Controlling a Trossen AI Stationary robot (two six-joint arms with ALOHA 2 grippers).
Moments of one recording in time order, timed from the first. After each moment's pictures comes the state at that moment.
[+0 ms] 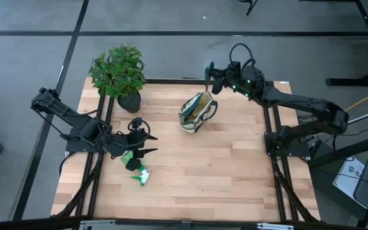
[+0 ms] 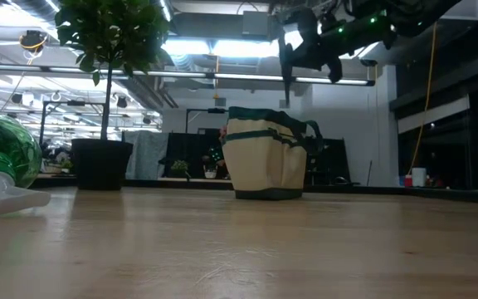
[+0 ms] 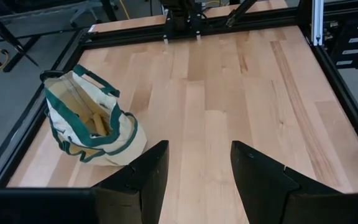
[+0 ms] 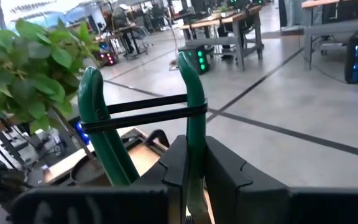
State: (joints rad) left arm -0.50 1.11 1.08 -0.59 -0.57 -0.22; right arm -0.49 1.27 0.87 0.30 0.12 0.31
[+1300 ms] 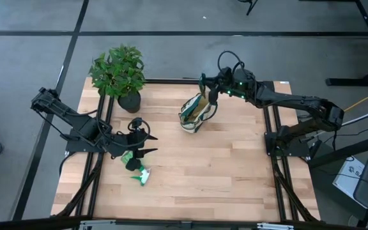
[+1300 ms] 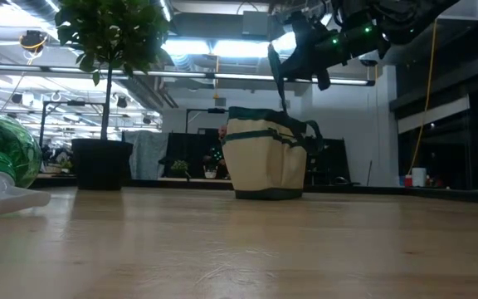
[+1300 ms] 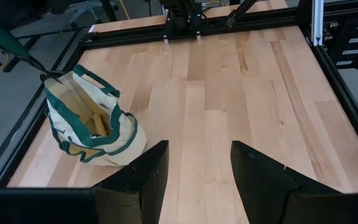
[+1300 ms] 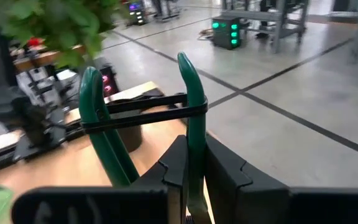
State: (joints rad) left arm -0.50 1.11 1.08 -0.59 -0.57 -0.22; right arm -0.47 1.35 0.87 0.27 -0.03 0.17
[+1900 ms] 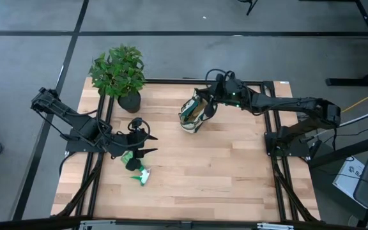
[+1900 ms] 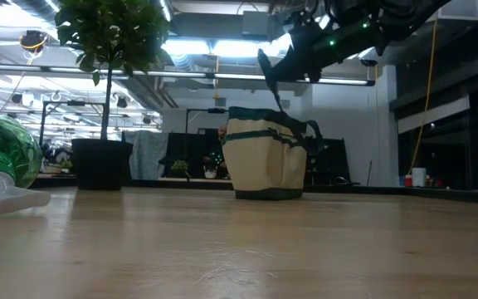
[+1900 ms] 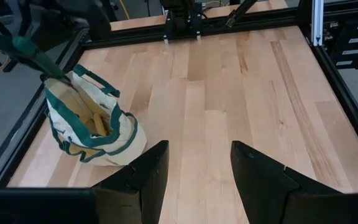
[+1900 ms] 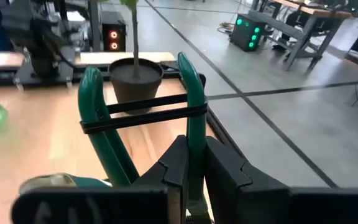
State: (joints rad) left arm -0.50 1.11 1.08 -0.59 -0.57 -0.22; right arm -0.33 1.38 0.87 0.22 0.04 -0.12
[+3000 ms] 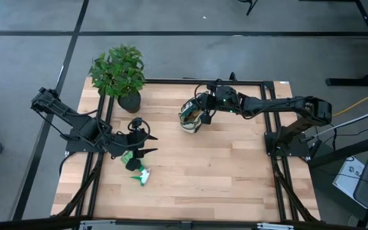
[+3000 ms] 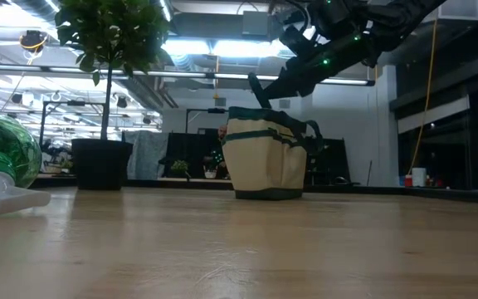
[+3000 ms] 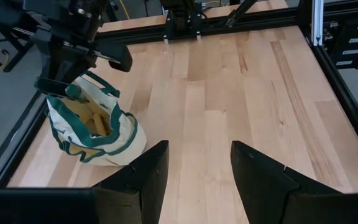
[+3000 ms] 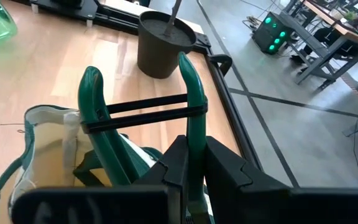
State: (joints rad) left arm -0.50 1.11 1.08 -0.59 -0.57 -0.22; right arm -0.27 1.50 0.87 0.22 0.04 -0.39
